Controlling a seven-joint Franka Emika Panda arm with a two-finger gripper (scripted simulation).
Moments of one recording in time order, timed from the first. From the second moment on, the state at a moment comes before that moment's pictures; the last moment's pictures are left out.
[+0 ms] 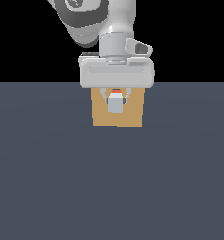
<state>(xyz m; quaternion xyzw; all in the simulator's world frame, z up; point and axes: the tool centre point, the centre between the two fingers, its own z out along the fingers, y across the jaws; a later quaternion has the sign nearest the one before) 0.013 0.055 0.141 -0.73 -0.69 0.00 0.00</state>
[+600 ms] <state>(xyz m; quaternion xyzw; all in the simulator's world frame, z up) 0.016 0.146 0.142 -0.72 -0.69 0.00 0.00</state>
